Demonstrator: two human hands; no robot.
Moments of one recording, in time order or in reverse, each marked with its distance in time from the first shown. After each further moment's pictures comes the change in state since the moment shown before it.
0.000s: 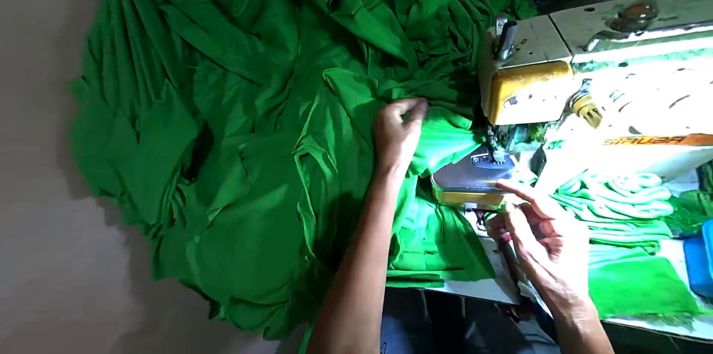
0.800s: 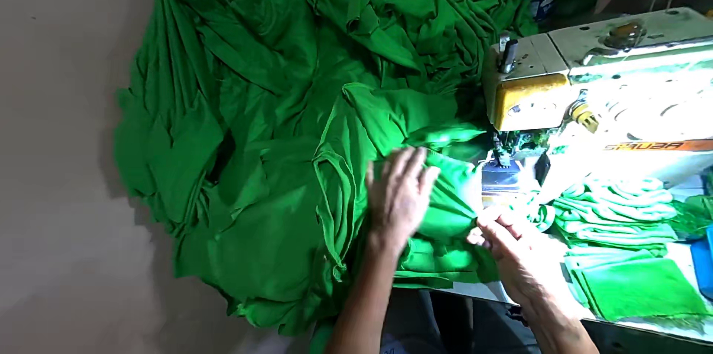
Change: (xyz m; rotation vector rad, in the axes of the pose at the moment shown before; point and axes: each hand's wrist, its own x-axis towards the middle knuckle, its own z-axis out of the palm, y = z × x) left_hand -0.087 0.000 -0.024 0.693 -0.136 0.132; right_hand -0.009 -0.019 0.030 0.664 -0.016 0.506
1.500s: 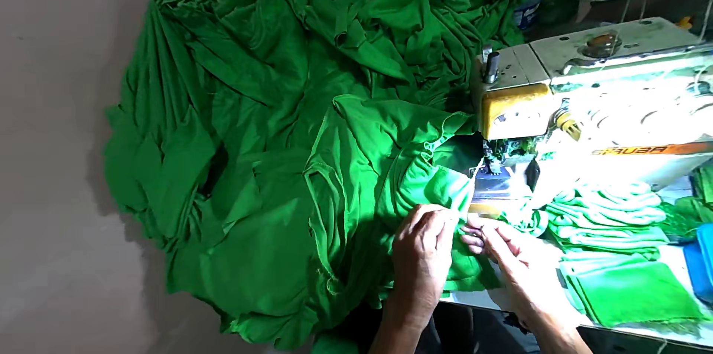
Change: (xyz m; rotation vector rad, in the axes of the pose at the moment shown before) left_hand -0.047 0.030 0.026 -0.474 0.450 0.234; right_hand -0.006 0.004 -0.013 -0.296 0.052 -0.032
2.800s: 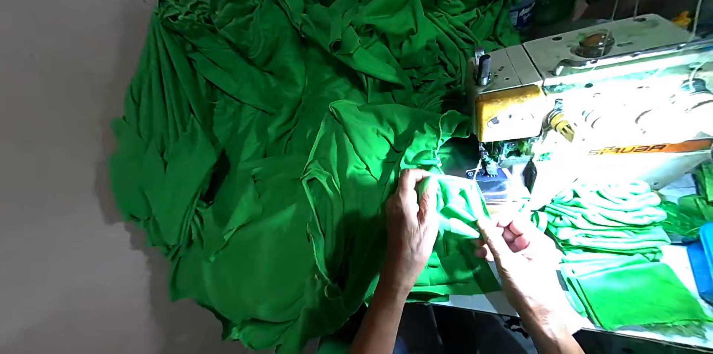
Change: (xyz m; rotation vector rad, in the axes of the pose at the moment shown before) left_hand 0.047 0.005 -0.009 -0.026 -0.193 -0.353; right_hand 0.008 -0.003 0.011 0.011 0.195 -0.160
